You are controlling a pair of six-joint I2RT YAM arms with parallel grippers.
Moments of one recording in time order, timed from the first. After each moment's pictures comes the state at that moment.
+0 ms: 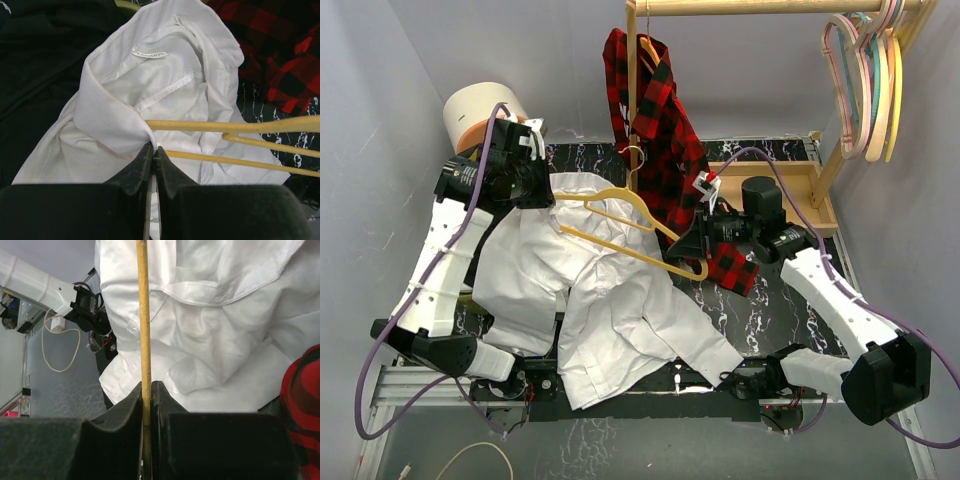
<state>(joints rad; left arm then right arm) -0.36 1.43 1.81 -1.24 -0.01 -0.31 0.38 1.15 0.94 -0.24 -0.99 0.20</state>
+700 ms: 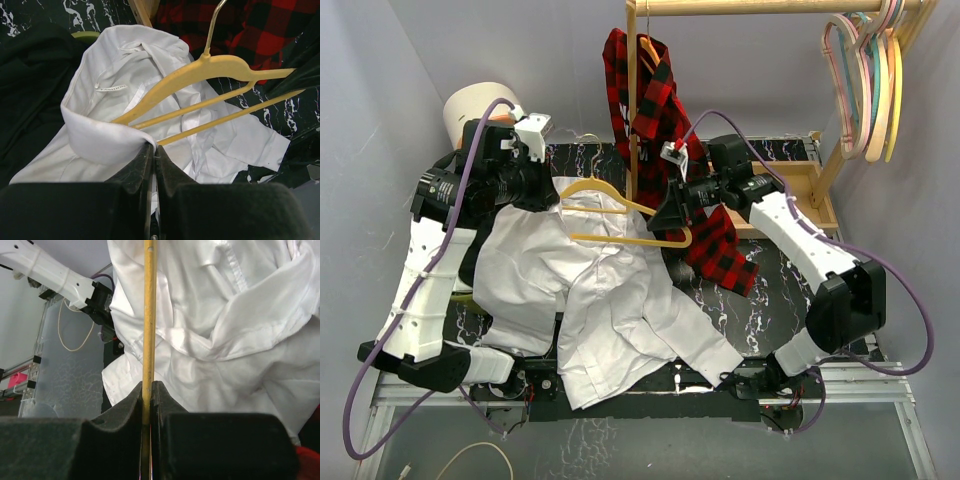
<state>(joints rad) -0.38 1.34 1.87 -1.24 0.16 -0.10 0.40 1.53 1.35 -0.45 -1.16 -0.05</state>
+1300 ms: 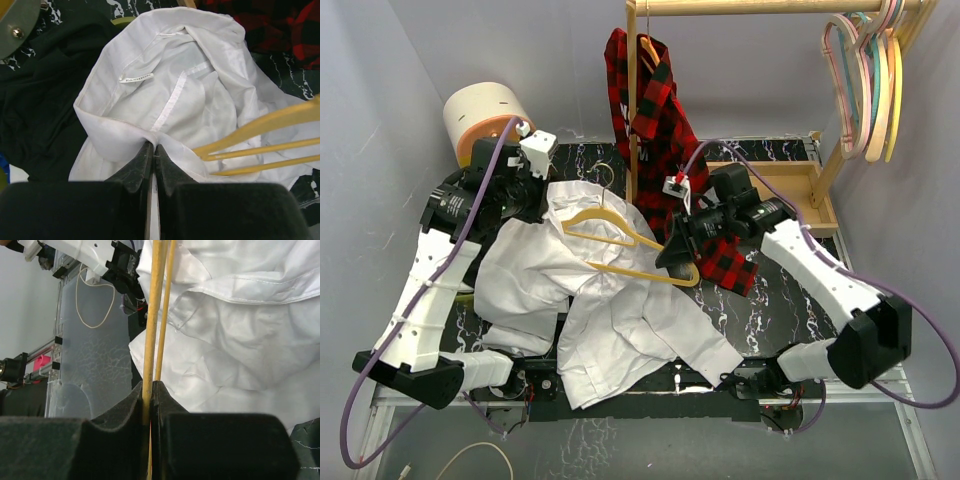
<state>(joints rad) -0.38 1.26 1.67 -1.14 0.01 0.04 0.48 1.38 1.22 -0.62 -1.12 -0.07</state>
